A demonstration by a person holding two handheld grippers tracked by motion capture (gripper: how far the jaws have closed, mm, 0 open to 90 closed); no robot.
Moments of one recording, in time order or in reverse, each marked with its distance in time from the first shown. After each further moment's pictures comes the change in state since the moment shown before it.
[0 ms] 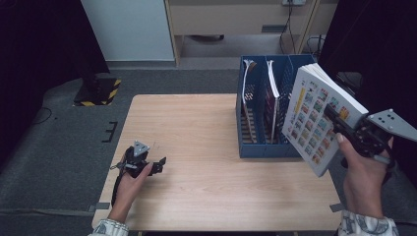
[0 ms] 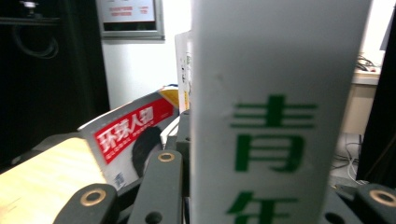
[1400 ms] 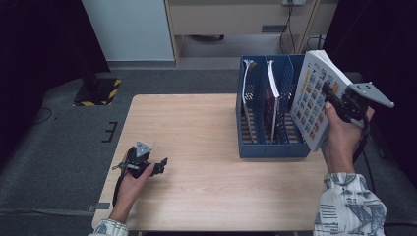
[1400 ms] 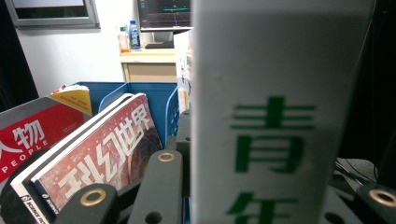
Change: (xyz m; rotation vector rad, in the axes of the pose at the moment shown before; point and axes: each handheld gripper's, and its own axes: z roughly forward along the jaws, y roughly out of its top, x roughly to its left) left arm -0.005 0.001 0.002 0.003 0.001 0.025; right arm -0.045 -0.015 0.094 0.047 -0.222 0.035
